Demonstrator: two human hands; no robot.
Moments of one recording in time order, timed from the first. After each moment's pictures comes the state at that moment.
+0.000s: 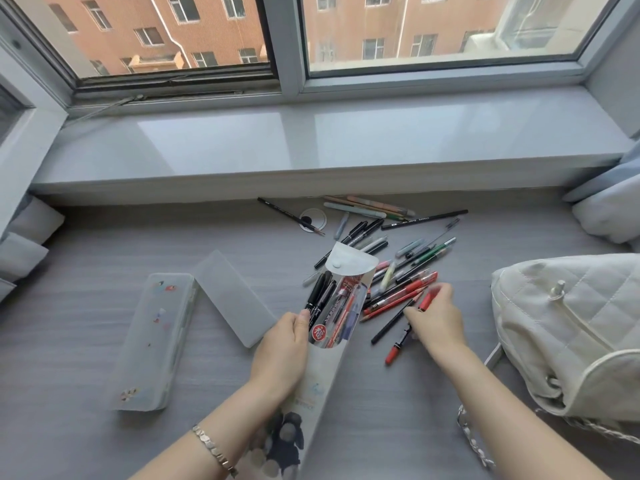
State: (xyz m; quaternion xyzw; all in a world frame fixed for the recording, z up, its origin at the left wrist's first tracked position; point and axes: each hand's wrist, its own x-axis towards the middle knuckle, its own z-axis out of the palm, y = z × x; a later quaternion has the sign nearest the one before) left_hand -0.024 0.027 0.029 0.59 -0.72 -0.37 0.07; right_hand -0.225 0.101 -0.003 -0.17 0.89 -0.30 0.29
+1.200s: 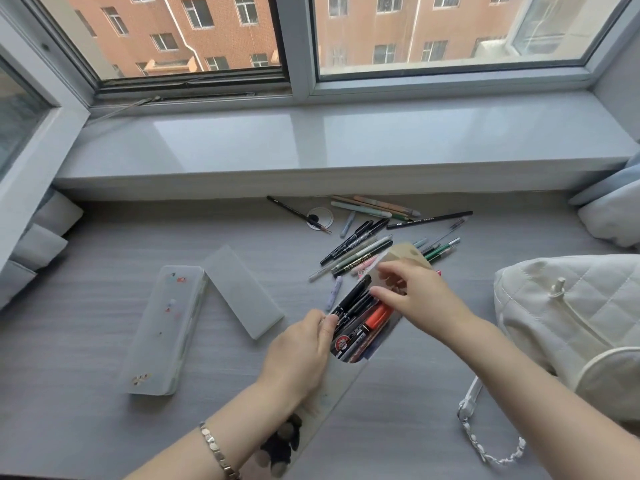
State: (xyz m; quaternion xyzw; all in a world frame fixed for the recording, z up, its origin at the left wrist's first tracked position) left_hand -0.028 0.050 0.059 0.50 -0.80 -0.33 0.03; right_hand -0.216 0.087 0.070 -0.53 0.76 -0.25 0.27
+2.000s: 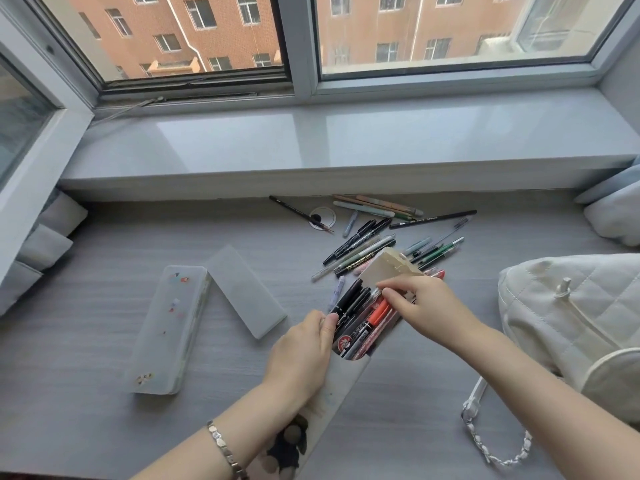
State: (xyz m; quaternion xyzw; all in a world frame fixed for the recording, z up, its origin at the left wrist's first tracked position) left_hand -0.028 0.051 0.054 0.53 -0.78 -0.34 0.03; right_hand -0.217 0.097 0.066 -0.54 0.76 -0.26 0.27
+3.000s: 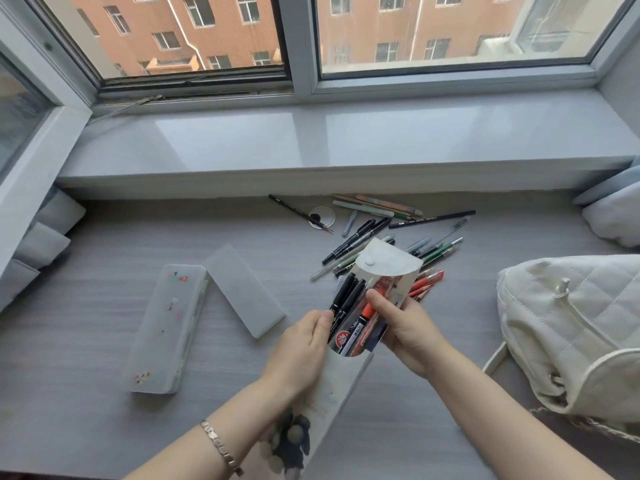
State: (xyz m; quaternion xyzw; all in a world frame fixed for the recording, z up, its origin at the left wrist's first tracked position) left_hand -0.024 0.045 0.050 0.51 -0.73 -0.45 0.06; right_hand -0.176 0.099 0.038 -0.08 0.53 -0.58 0.61
